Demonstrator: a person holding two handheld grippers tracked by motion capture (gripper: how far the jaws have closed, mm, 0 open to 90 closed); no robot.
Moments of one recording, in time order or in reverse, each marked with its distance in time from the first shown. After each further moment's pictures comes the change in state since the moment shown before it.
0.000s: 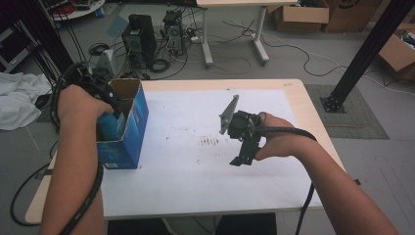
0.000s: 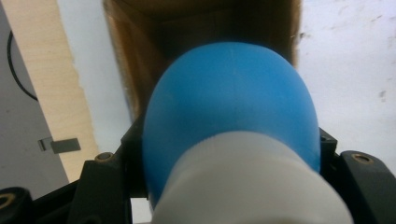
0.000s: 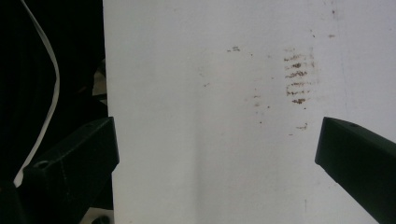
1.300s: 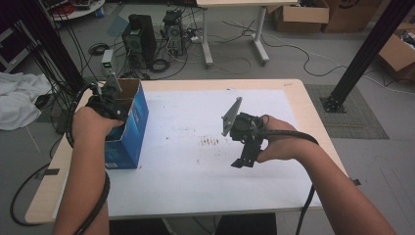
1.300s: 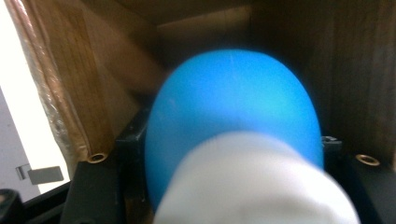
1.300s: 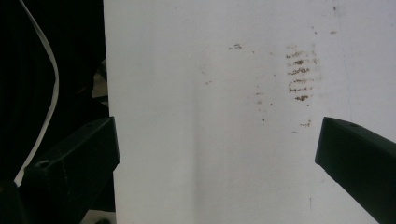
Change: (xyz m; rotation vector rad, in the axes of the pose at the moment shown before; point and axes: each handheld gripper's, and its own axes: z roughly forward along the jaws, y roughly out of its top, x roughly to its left) left arm 0.000 -0.005 0.055 -0.038 0.035 0.020; right arm 0.004 -0.006 0.001 -0.014 -0.004 0.011
